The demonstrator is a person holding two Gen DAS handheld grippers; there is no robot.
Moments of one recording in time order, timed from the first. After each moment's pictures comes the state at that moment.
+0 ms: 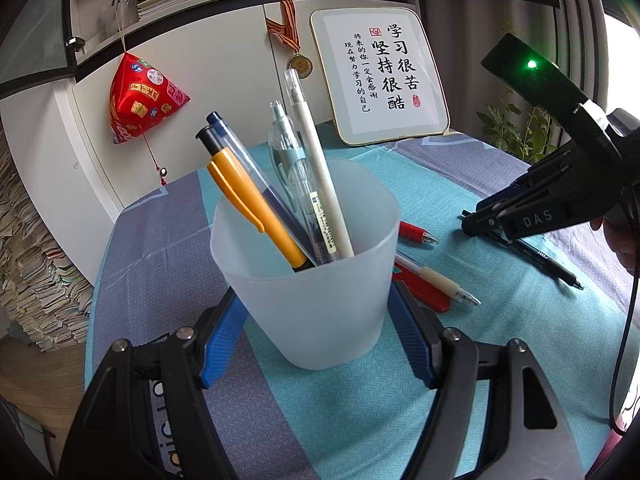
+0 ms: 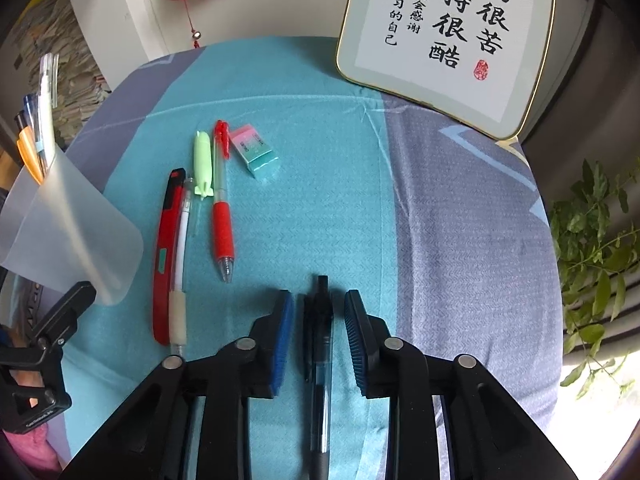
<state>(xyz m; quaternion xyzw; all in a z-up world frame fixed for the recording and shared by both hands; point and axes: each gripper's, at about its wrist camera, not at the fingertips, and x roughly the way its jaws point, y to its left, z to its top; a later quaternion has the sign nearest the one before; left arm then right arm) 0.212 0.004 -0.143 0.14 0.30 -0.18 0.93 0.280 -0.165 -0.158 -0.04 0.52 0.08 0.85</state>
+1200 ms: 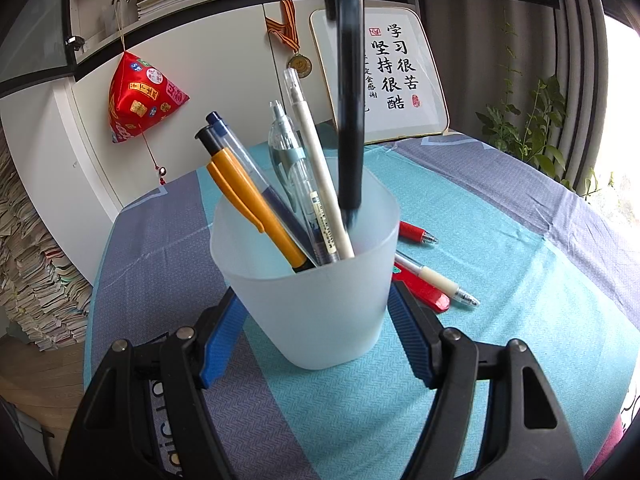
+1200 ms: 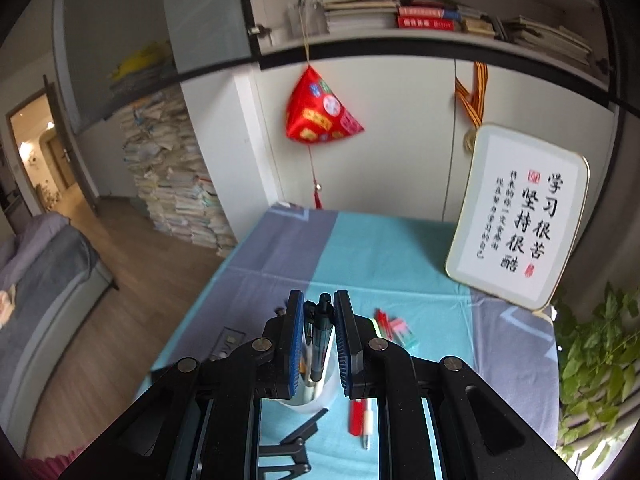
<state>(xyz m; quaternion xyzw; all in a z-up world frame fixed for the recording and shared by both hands) 0.211 0.003 -0.143 0.14 0.30 -0.18 0.93 0.238 -0.081 0.010 -0.01 0.33 0.20 0.92</state>
